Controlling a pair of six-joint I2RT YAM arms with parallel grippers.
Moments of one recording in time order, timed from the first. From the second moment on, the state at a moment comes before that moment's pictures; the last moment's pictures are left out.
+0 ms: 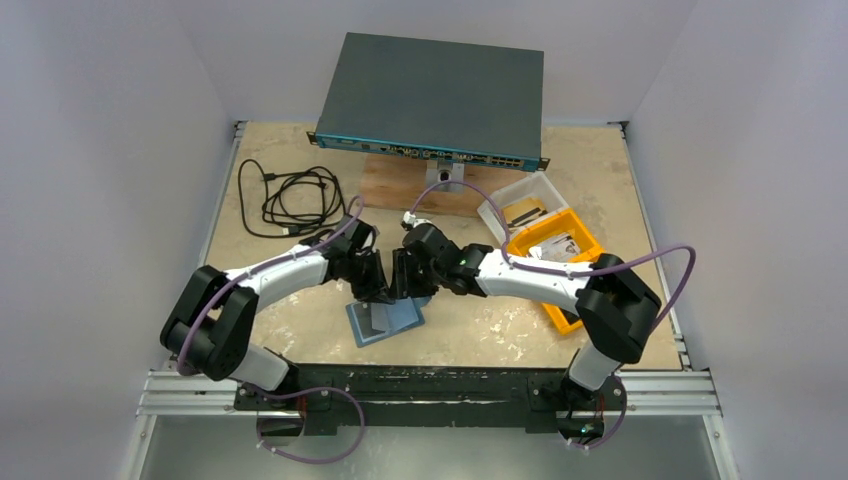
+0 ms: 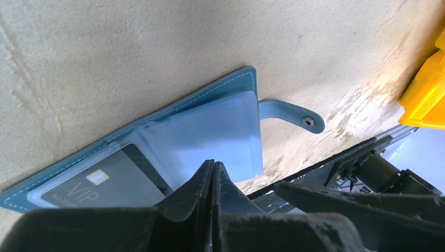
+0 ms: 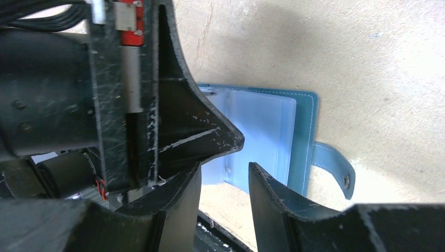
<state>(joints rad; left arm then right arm) -0.51 1.46 0.75 -0.43 0.36 -0.78 0.99 1.67 1.08 -0.25 -0.04 0.79</state>
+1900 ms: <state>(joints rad) -0.35 1.31 0.69 -0.57 0.20 -0.77 1.12 1.79 1.19 -0.34 0.08 0.71</state>
